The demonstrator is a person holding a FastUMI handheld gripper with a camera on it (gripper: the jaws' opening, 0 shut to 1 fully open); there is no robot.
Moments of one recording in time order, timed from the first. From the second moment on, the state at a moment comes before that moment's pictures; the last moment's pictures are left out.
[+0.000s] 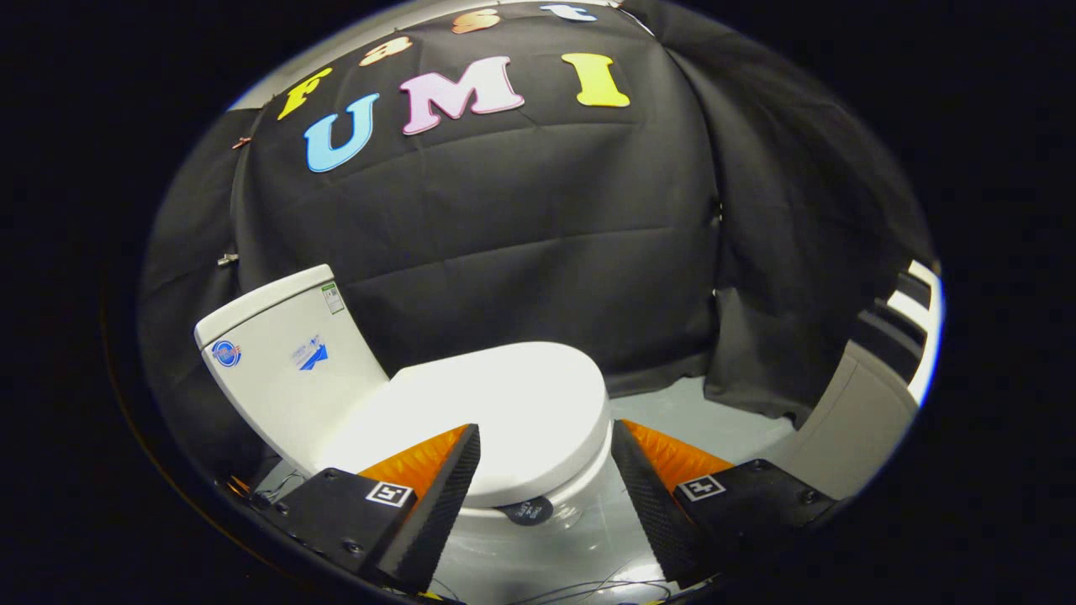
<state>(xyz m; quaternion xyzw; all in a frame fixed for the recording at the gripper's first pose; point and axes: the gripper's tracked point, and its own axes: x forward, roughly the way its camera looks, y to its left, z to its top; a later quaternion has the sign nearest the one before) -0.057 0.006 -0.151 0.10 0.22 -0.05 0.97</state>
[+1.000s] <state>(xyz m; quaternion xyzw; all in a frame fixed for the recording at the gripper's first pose) -0.074 0.031 -0.291 0.33 0.36 -0.05 0.87</state>
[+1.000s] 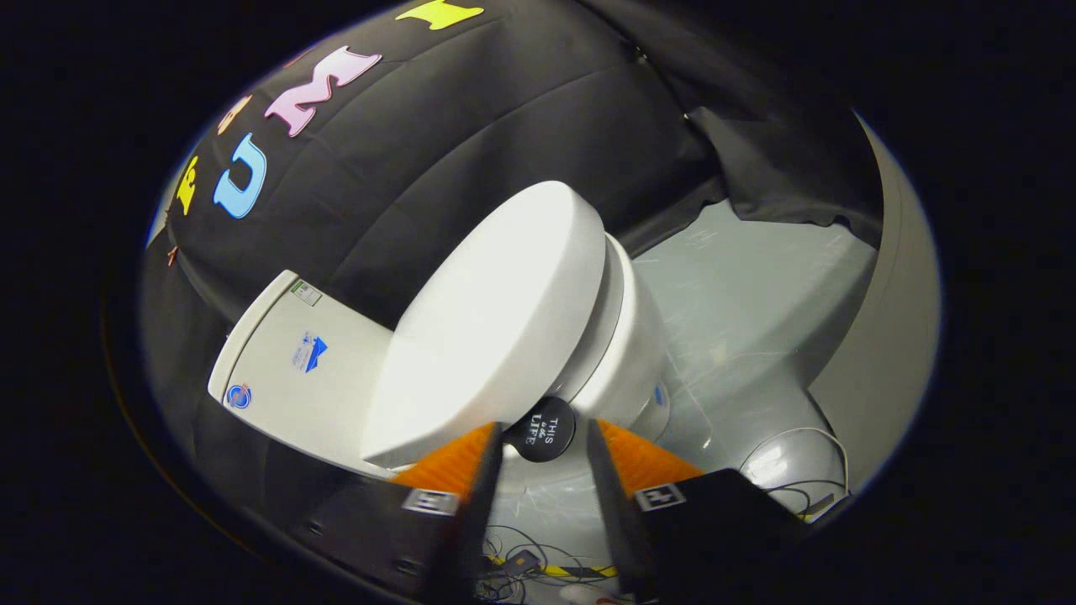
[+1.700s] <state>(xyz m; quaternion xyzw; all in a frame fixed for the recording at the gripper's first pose) -0.067 0.043 -0.294 0.46 0.35 -0.03 0.81</state>
